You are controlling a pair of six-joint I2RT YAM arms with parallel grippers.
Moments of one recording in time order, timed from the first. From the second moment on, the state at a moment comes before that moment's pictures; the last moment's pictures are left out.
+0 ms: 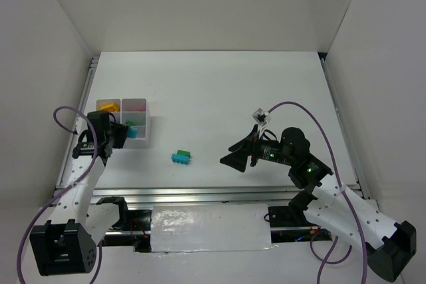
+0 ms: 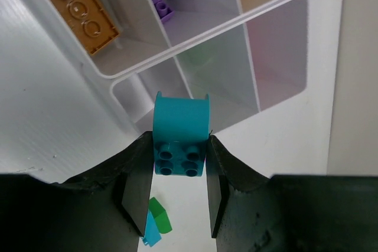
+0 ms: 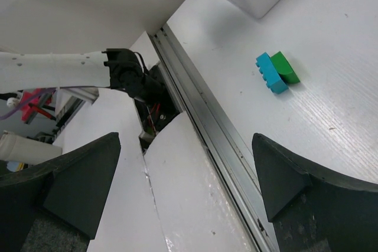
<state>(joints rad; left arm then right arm) 0.09 0.93 0.68 -0.50 -0.13 -1.21 0.65 0.68 0.51 0.04 -0.56 0.61</state>
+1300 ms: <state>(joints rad) 0.10 0.96 0.57 -0.36 -0.06 -1.29 0.65 0.68 0.51 0.03 -0.57 0.59</state>
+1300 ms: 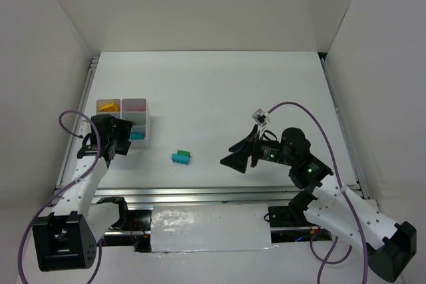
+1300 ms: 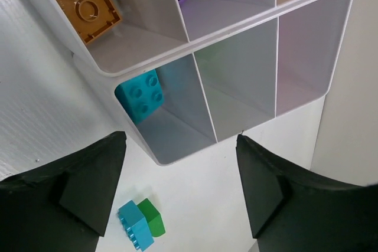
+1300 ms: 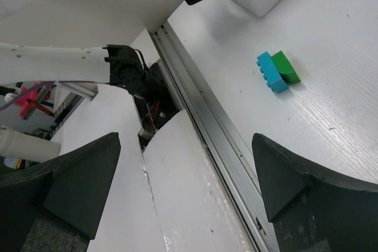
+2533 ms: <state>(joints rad) -0.10 0.74 0.93 -0.78 0.14 -0.55 0.93 1.86 1.27 -0.32 -0.23 0.10</state>
